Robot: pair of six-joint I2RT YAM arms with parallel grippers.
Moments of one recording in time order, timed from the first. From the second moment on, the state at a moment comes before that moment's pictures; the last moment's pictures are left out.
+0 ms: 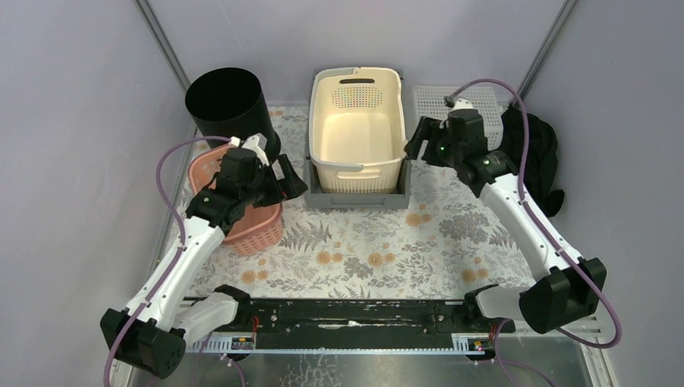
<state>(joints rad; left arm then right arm) -0.33 1.02 1.00 -0.62 0.15 -0.57 0.39 1.30 1.25 -0.51 0.00 0.45</state>
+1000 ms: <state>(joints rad) -0.33 0.91 0.96 -0.61 0.17 -0.61 0.17 1.51 0.94 -0.21 -0.29 0.66</state>
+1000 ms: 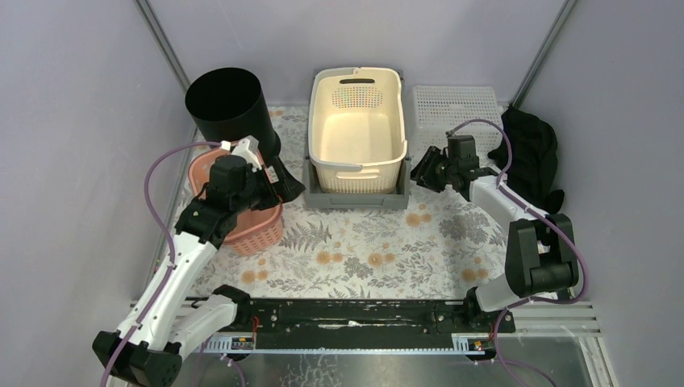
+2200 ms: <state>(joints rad) -0.33 0.99 0.96 -0.62 0.18 -0.59 0.65 1.58 1.47 -0.52 -0.13 -0.06</state>
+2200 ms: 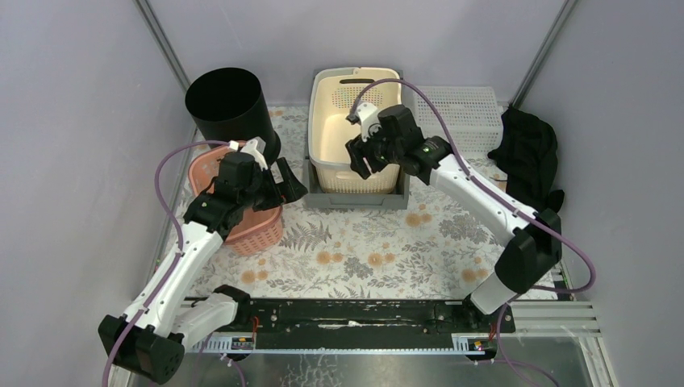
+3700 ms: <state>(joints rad) -0.32 0.98 1.00 -0.65 0.20 -0.54 0.66 2.05 2.00 -0.86 -0.46 -0.54</state>
